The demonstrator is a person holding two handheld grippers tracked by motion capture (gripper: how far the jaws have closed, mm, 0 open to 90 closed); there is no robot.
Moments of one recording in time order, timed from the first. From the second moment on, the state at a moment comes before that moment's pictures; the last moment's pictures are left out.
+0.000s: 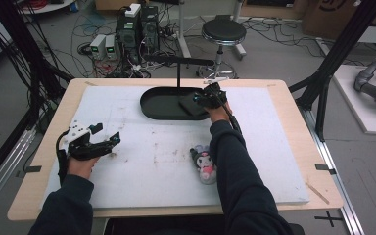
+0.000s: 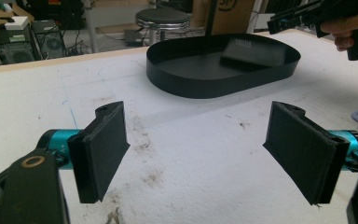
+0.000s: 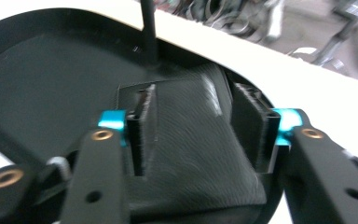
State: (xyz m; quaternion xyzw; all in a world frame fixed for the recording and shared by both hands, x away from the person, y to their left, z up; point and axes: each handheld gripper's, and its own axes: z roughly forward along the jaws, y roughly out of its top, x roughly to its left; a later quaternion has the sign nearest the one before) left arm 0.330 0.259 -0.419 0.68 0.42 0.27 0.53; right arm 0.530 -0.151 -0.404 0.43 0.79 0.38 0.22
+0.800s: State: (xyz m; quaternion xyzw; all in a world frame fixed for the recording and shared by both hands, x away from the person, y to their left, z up) left arm 0.328 0.257 -0.419 0.68 0.42 0.27 0.53; right arm 0.441 -0.238 -0.356 0.37 0.81 0.41 0.20
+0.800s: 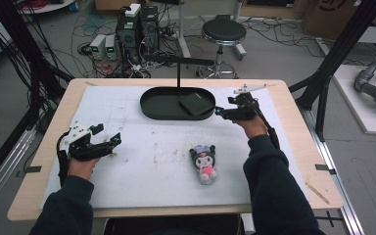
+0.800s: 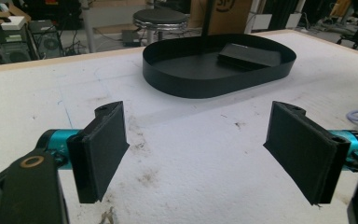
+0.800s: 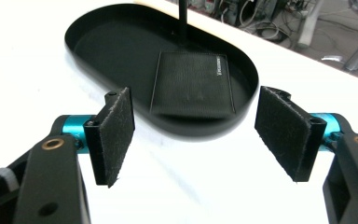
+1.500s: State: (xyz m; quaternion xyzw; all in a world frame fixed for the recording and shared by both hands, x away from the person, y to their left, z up) left arm 0.327 0.254 -0.417 0.68 0.42 0.28 0.53; right arm 0.364 -0.267 -0.387 0.36 0.80 0.41 0.24
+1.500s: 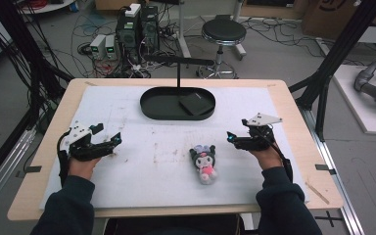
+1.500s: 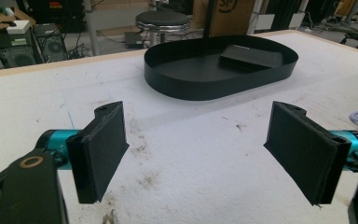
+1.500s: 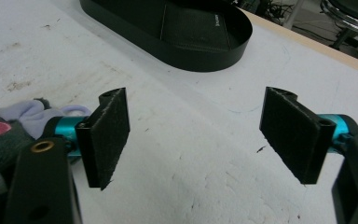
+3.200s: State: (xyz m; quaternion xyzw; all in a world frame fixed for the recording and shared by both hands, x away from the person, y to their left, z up) left arm 0.328 0.250 -0.419 0.69 0.42 0.28 0.52; right arm 0.364 -0.210 -0.405 0.13 0.92 0.37 0.07
